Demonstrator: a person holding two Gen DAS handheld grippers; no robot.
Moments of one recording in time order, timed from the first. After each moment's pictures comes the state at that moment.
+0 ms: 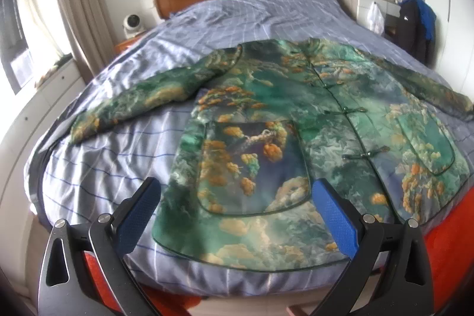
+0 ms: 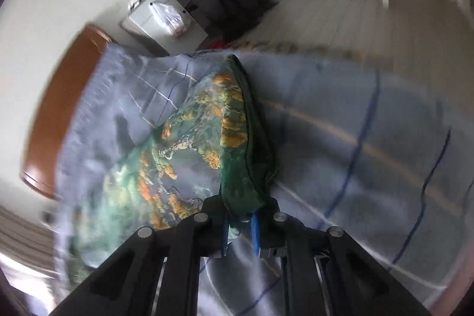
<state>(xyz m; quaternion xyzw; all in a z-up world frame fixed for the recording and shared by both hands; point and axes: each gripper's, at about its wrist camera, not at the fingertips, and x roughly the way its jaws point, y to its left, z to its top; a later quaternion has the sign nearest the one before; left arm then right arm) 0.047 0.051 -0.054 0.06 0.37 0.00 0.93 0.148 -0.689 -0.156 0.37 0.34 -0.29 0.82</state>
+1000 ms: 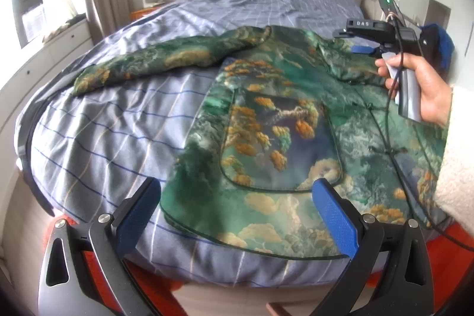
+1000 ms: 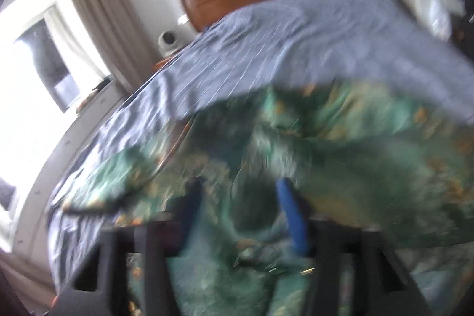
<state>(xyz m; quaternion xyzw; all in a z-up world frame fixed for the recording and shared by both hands) 0.044 0.094 -0.089 -0.02 0.40 0.03 0.92 0.388 -0.175 -0.120 0.12 0.39 0.19 0.89</state>
